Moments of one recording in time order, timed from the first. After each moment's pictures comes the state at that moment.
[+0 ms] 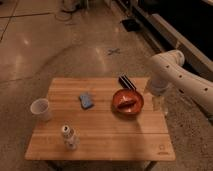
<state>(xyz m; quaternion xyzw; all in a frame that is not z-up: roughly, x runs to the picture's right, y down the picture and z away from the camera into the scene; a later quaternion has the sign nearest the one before) 0.240 0.055 0.746 -0.31 -0.04 -0.14 0.94</state>
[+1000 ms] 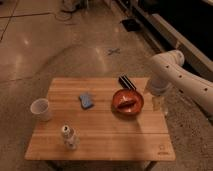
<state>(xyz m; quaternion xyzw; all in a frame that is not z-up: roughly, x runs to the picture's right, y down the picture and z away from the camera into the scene) 0.238 0.058 0.745 -0.31 -0.05 -0.14 0.94</state>
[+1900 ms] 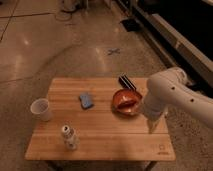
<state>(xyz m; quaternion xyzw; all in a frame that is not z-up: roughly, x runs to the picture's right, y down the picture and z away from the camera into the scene) 0.147 0.169 0.634 -0.30 -0.18 -0.31 0.88</state>
